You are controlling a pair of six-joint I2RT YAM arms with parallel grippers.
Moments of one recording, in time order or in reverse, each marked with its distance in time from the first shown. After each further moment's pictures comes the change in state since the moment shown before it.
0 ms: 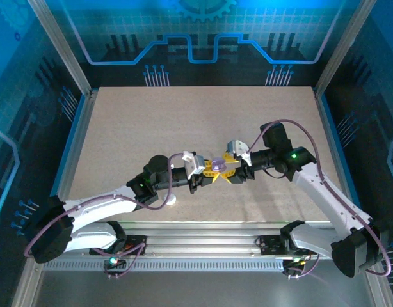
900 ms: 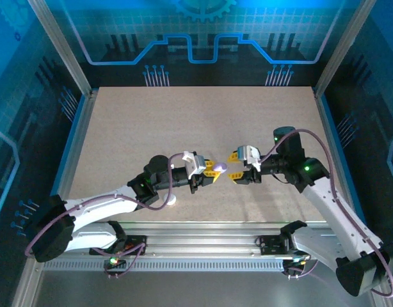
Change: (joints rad) left arm -0.004 0.010 0.000 0.025 0.003 0.000; right arm -0.046 -0.142 -0.054 0.047 -0.011 -0.045
